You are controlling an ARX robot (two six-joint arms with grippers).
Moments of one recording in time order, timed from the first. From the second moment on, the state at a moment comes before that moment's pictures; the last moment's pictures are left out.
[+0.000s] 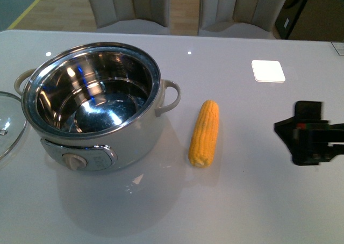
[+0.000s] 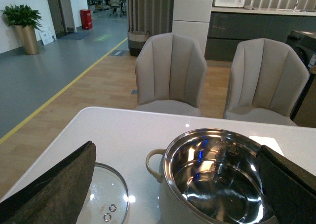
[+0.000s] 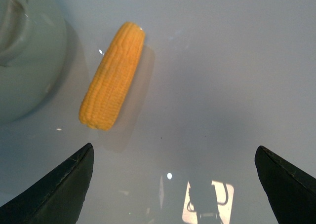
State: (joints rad) left arm 0.00 0.01 0.01 0.00 0.00 -0.01; right arm 0.29 1.59 0.44 0.35 0.02 0.21
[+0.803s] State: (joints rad) left arm 0.00 0.01 0.01 0.00 0.00 -0.01; right arm 0.48 2.22 0.96 0.24 0.14 0.45
